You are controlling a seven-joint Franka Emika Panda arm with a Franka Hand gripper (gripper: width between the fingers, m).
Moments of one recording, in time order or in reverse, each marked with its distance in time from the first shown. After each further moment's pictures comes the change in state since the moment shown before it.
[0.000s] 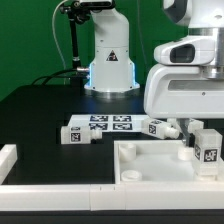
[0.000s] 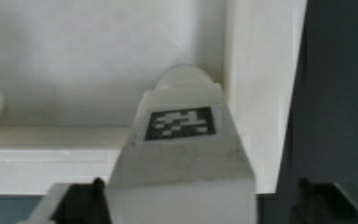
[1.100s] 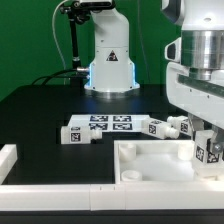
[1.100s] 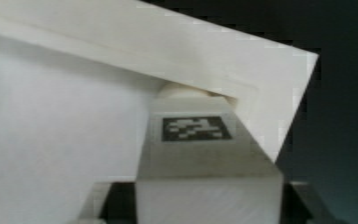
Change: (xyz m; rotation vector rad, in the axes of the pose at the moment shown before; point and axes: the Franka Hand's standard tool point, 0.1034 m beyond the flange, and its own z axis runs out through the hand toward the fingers) arm -0.003 0.007 0.001 -0.001 -0.035 1.283
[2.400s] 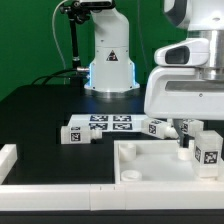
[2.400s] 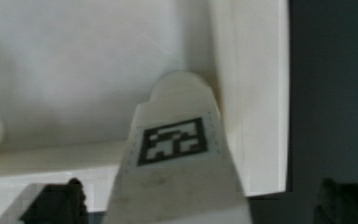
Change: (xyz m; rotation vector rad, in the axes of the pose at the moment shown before) arm -0.006 0.000 0.006 0.018 0.059 -1.296
